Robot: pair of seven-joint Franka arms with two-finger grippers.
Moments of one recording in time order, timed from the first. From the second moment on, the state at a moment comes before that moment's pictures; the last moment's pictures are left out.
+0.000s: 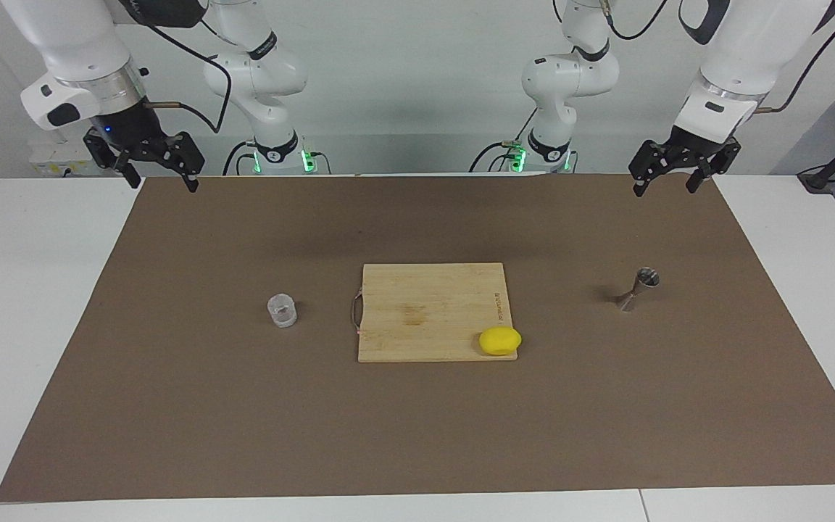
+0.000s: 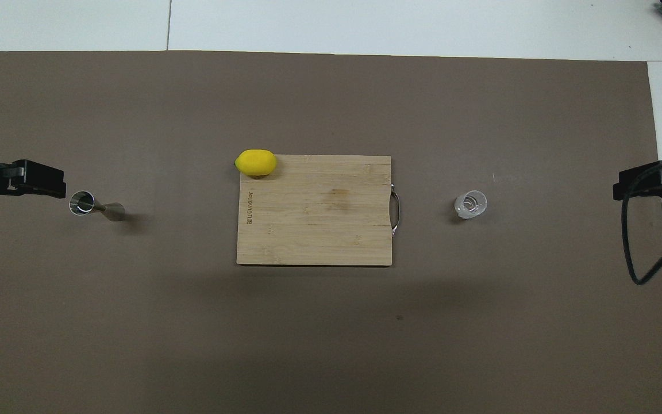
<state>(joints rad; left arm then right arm) 0.04 -0.06 -0.14 -1.62 0.01 1.58 -0.08 0.04 -0.04 -0.06 -1.58 -0.02 1.53 0.08</state>
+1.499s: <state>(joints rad) 0.03 -0.06 -0.16 -1.63 0.01 1.58 -0.08 0.03 -0.04 -0.06 -1.58 -0.02 1.52 0.08</state>
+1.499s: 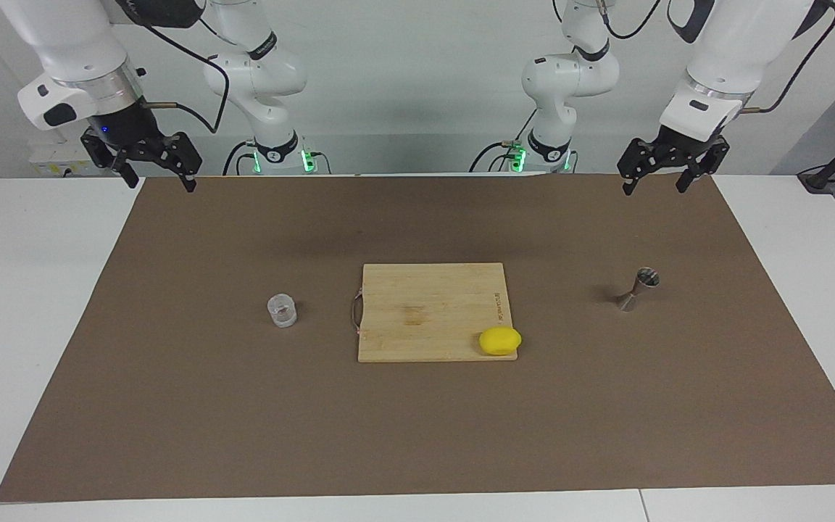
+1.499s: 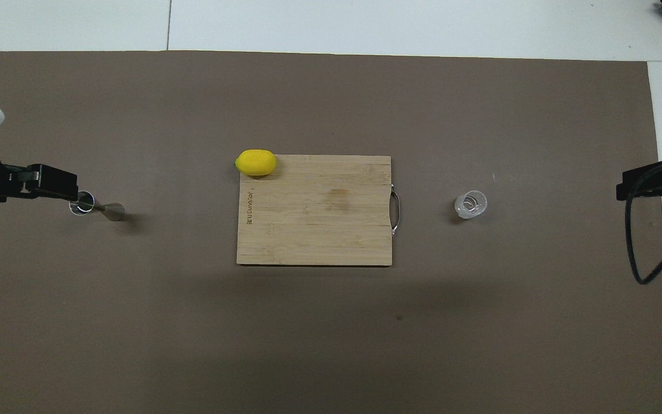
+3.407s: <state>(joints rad) 0.57 0.24 -0.13 -1.71 -0.69 1.58 1.09 -0.20 0.15 -0.07 -1.86 0.57 1.66 0.74</state>
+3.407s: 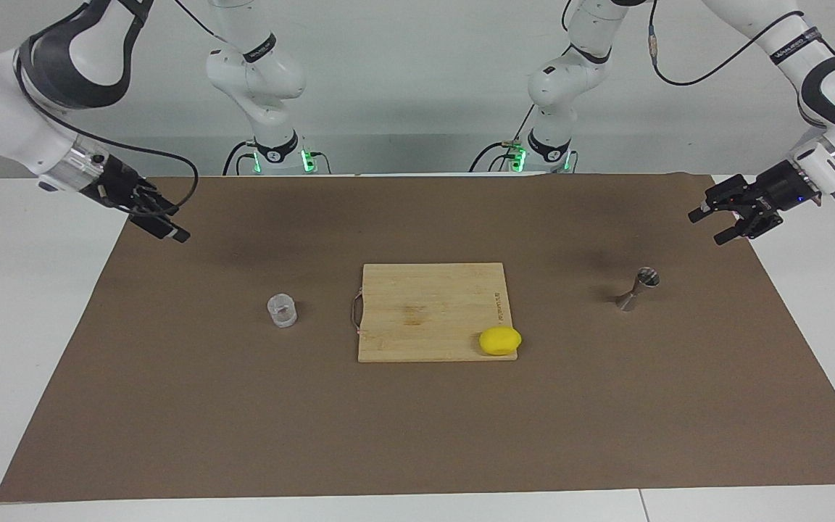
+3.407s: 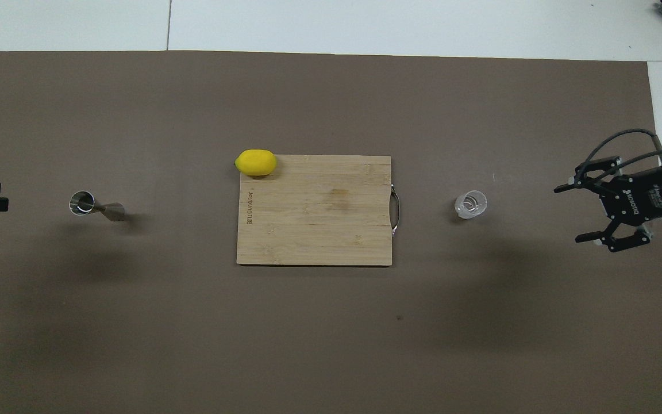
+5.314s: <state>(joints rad) 0.68 0.63 -0.13 -1.77 -1.12 1.33 2.34 -0.39 0.55 0.13 -1.88 1.00 1.74 0.87</state>
